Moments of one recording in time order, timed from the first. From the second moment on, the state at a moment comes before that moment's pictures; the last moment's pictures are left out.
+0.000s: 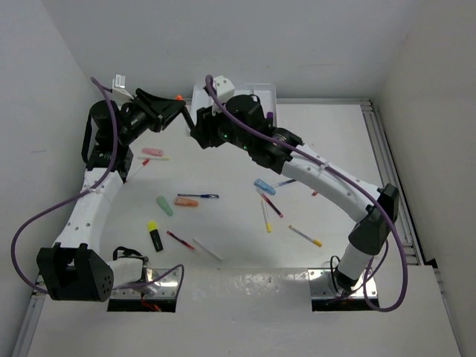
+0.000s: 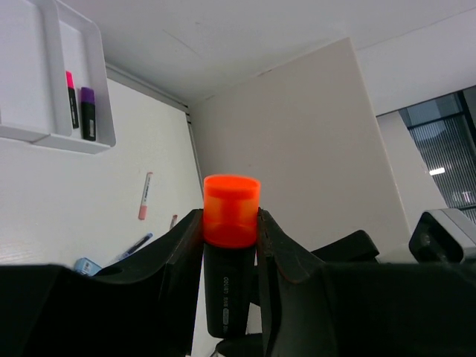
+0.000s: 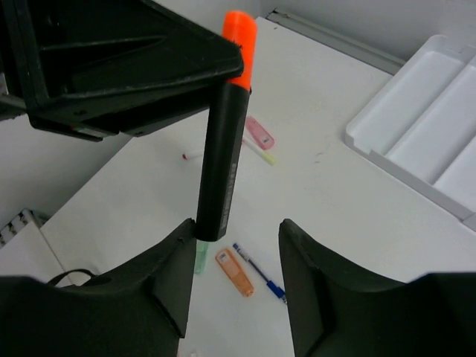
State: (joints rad) left arm -0.01 1.20 1.13 0.11 0.58 -1.12; right arm 0.88 1.72 1.72 -0.26 0.05 0.24
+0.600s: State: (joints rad) left arm -0.01 1.19 1.09 0.13 0.58 -1.16; right arm 0.90 1.72 1.74 -0.26 0.10 0.20
